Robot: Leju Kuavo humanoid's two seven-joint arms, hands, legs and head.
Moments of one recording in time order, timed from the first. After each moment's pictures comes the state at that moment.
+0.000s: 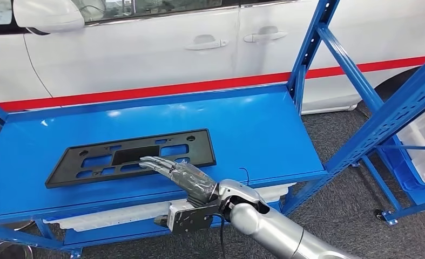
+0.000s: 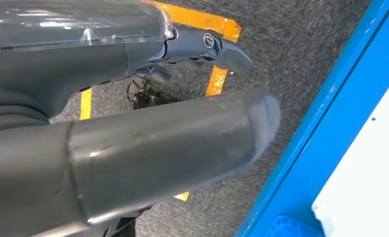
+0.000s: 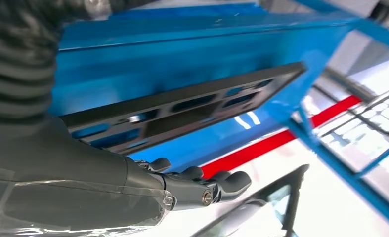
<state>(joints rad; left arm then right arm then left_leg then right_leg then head) -0.03 -0.01 0.12 -0.19 0.40 0.06 -0.40 -0.54 0.01 0.94 -1.39 0.24 0.04 -0.21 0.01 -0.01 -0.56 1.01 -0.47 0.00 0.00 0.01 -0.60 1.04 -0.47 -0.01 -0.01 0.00</state>
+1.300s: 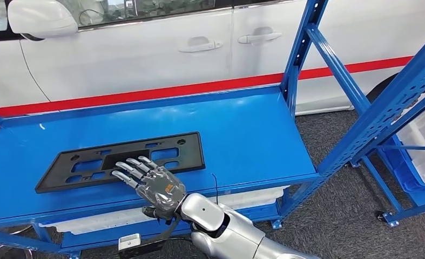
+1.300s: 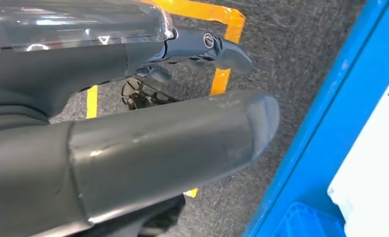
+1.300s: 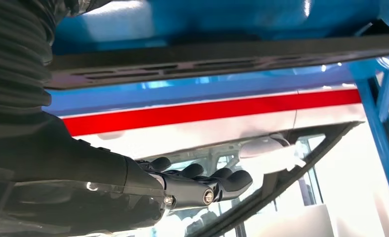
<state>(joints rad) -0.02 -0.01 0.12 -0.19 0.35 0.08 -0.39 -0.57 0.25 1.05 -1.05 0.90 -0.39 -0.05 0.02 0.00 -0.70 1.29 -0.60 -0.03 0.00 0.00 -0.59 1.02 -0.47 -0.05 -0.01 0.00</state>
